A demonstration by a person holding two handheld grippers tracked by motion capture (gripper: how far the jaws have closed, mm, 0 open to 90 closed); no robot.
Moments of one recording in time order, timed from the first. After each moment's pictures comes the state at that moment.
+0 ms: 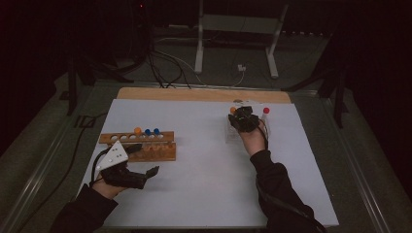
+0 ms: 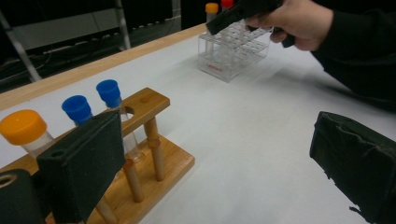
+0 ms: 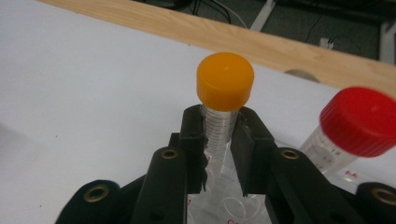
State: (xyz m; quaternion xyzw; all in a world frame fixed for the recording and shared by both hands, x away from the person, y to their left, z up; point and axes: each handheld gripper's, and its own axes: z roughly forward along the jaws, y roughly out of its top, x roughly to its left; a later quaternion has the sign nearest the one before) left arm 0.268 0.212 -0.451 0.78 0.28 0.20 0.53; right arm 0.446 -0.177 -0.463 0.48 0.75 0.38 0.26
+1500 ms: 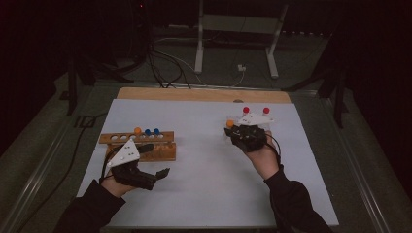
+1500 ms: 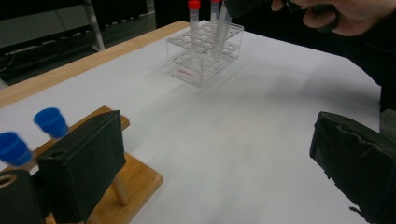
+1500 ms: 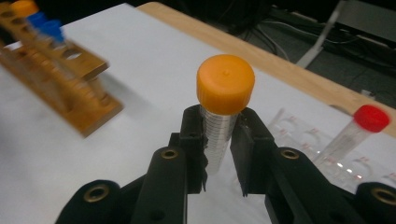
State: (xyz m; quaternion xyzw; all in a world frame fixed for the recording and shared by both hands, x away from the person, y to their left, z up) left arm 0.271 0.184 -0.440 0.80 0.24 0.17 0.53; right arm 0.343 -0.173 -0.412 0.36 0.79 0.43 0.25
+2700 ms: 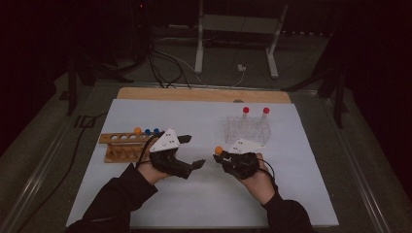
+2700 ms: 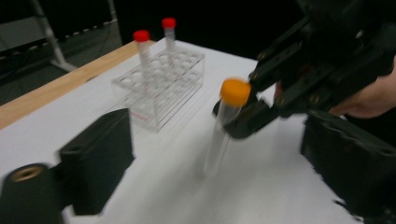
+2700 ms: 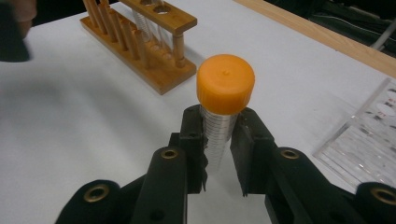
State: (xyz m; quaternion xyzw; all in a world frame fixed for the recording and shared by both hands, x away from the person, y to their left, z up) left arm 0.299 0.095 -0.418 0.81 0.19 0.13 0.54; right arm 0.289 -0.153 -0.443 0.30 0.82 0.44 0.19
